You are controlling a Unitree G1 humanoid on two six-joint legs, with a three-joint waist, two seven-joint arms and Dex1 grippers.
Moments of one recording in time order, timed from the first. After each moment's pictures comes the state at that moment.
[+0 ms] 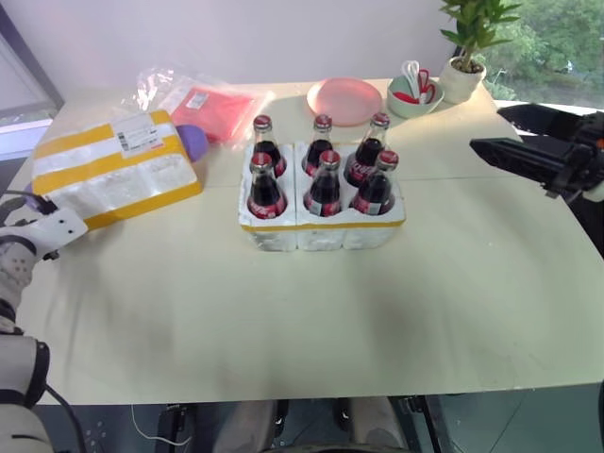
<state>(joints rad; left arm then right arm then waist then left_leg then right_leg) -0.76 1.00 -0.20 1.33 0.57 -0.34 -0.03 -0.53 -1.05 -0.50 -0.21 0.89 0.95 0.86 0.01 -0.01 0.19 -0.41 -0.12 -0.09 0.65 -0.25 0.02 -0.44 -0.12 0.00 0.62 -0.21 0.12</state>
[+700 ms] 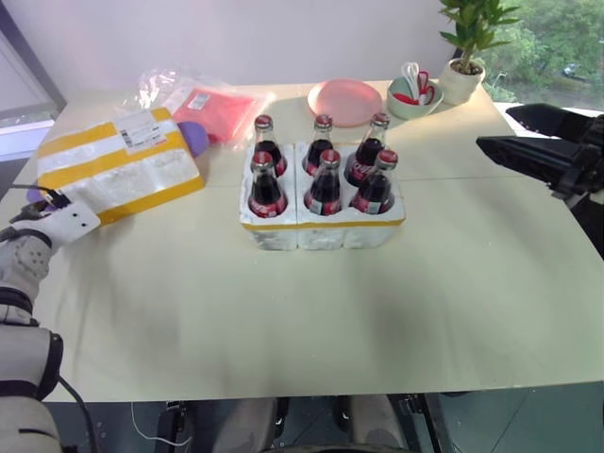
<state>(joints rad) -0.79 0.96 -0.21 1.33 0.54 -0.32 -0.03 -0.51 -1.05 -0.53 -0.24 0.93 0.98 0.80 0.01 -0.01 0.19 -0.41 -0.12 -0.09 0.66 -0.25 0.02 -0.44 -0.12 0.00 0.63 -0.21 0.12</state>
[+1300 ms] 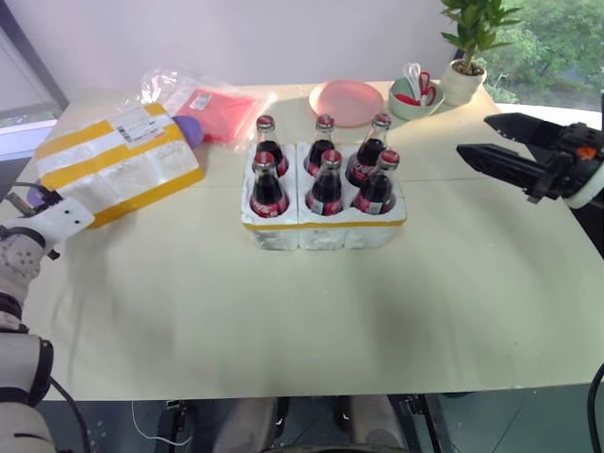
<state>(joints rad) -0.75 0.99 -0.18 1.29 0.49 -0.39 -0.06 -0.51 -1.00 -0.47 -0.23 0.93 0.93 0.79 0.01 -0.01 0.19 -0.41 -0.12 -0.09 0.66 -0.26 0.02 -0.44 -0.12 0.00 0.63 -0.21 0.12</state>
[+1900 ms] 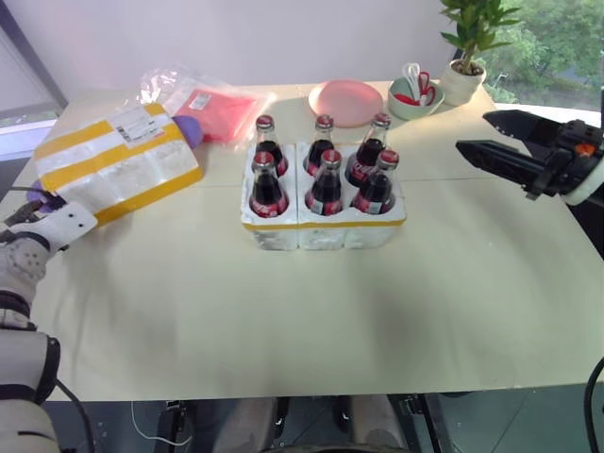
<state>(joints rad) -0.79 0.95 -0.20 1.33 0.49 -0.30 -0.07 -0.52 -0.99 -0.46 -0.21 0.93 0.91 0.79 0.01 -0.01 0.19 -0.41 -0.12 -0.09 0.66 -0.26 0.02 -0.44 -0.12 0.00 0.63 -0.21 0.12</state>
